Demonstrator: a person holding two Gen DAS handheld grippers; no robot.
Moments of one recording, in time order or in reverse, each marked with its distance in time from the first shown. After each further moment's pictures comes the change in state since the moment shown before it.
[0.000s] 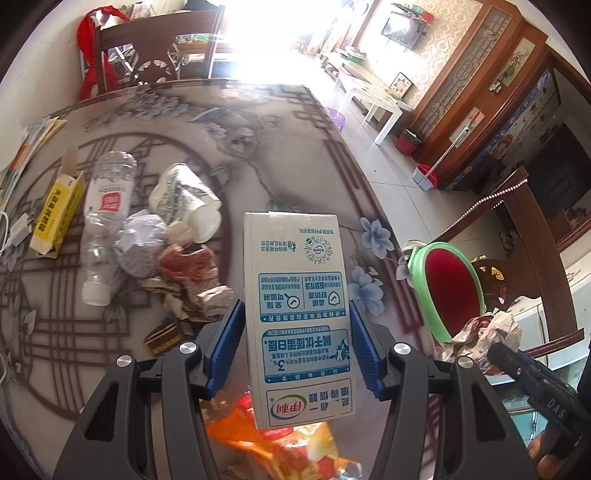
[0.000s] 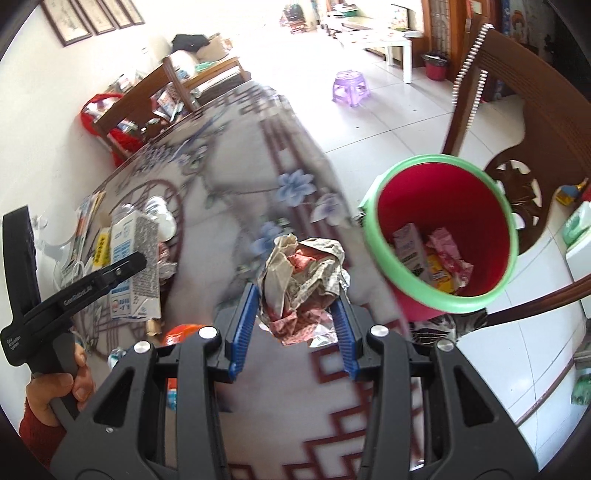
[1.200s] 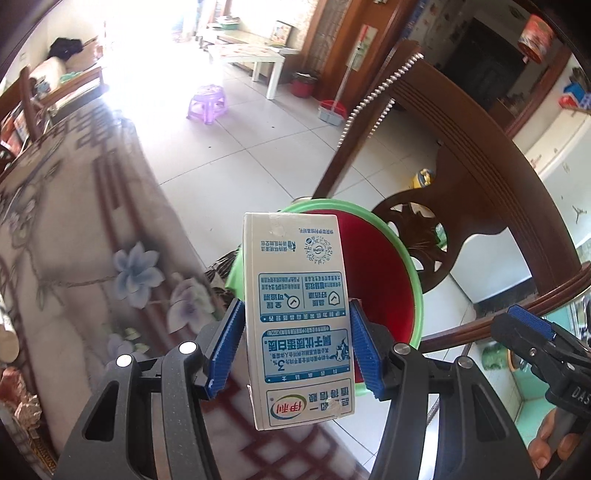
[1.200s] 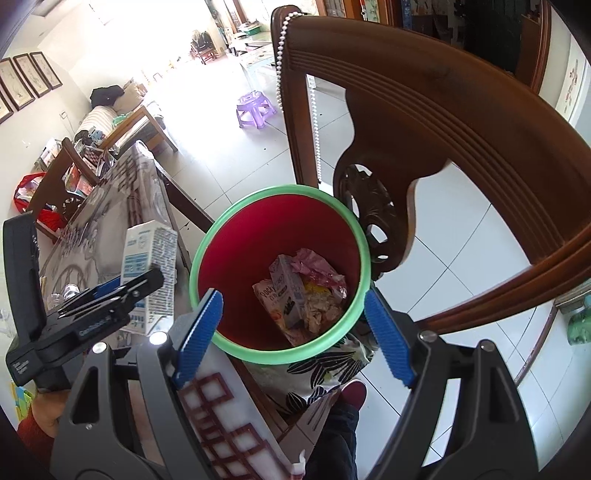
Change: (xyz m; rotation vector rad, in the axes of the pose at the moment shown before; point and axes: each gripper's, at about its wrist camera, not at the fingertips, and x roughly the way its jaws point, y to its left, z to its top) left arm 0.104 -0.236 0.011 0.413 0.138 -0.172; right arm -0.038 -0.187 0.034 0.252 -0.078 -0.183
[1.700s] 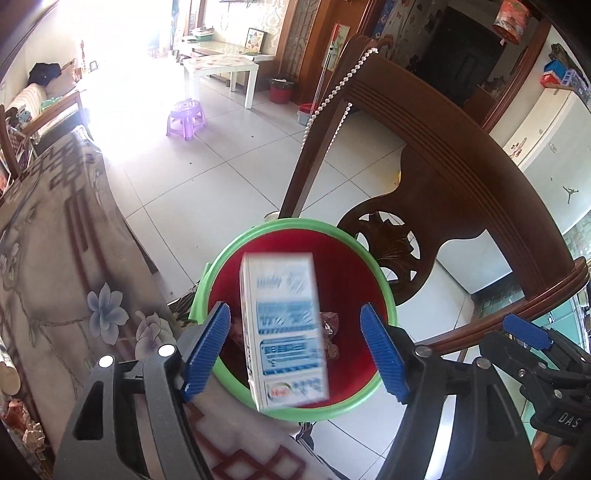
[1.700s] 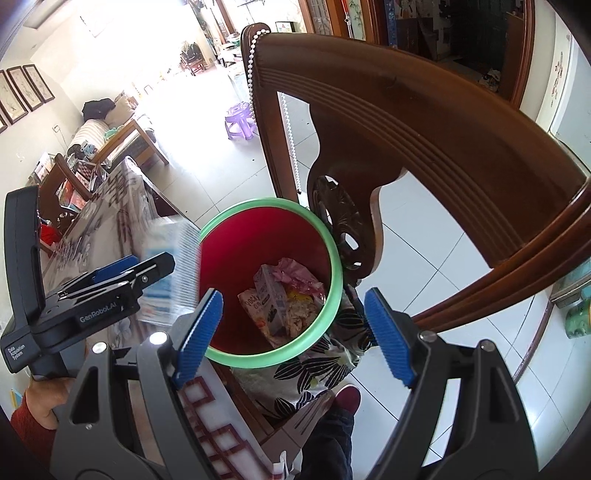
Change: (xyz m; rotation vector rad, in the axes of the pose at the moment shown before) left arm -0.003 -0.043 0.019 0.082 -0.023 -0.013; right arm -0.015 -0.026 0.001 0.029 -0.039 -0.022
